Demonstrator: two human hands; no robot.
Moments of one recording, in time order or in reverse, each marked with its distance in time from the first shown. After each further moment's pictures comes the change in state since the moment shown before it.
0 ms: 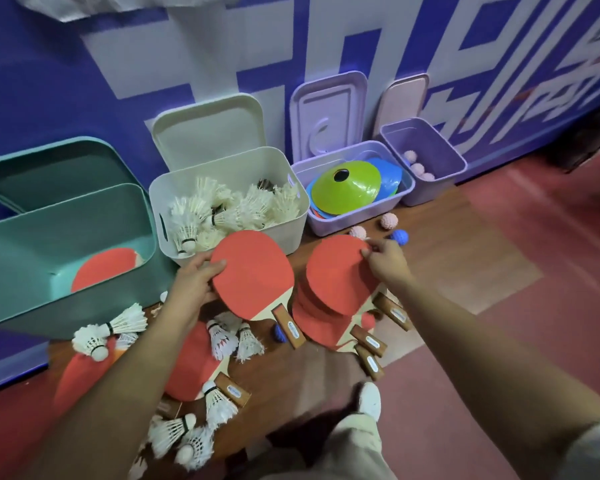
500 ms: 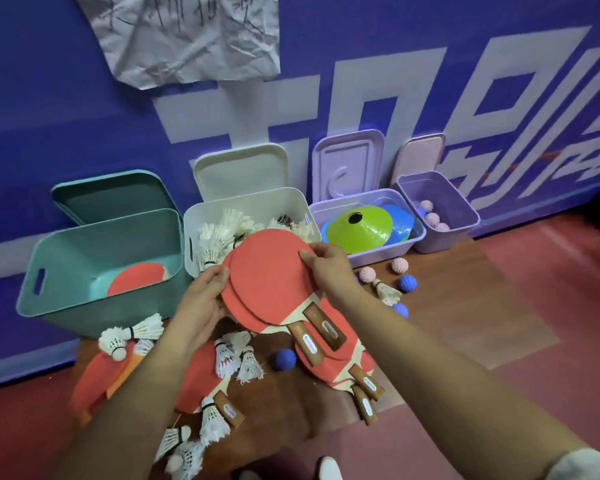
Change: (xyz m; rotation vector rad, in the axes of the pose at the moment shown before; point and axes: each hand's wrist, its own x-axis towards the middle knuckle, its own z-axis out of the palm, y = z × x) left_hand -0.046 0.035 0.021 -0.226 0.014 0.077; right_hand -0.034 -0.127 0.033 0.488 -0.209 -0.084
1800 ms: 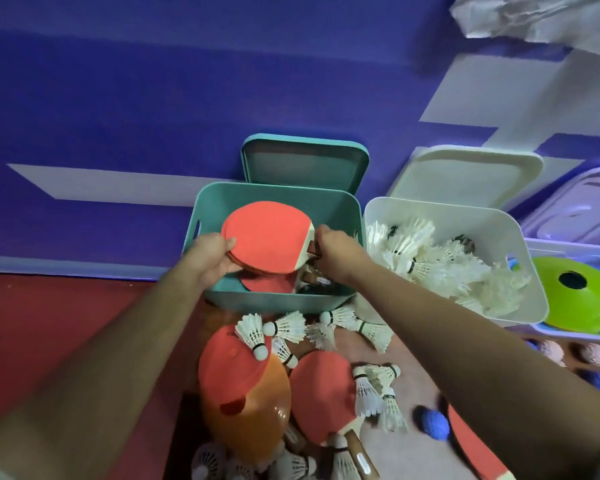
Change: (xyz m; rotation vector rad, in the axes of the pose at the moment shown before) left_hand 0.149 0.051 -0.343 -0.088 0.390 -0.280; right_hand 0.097 -0.022 0.359 -1.235 -0.569 -0.419
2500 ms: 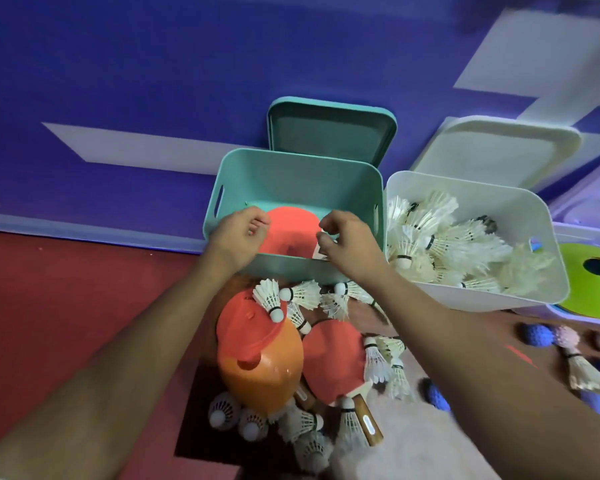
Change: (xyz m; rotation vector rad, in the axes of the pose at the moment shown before) left_hand -0.059 -0.027 -0.007 0.793 0.093 0.645; right_hand -0.048 -0.022 0.021 0.430 0.248 -0.100
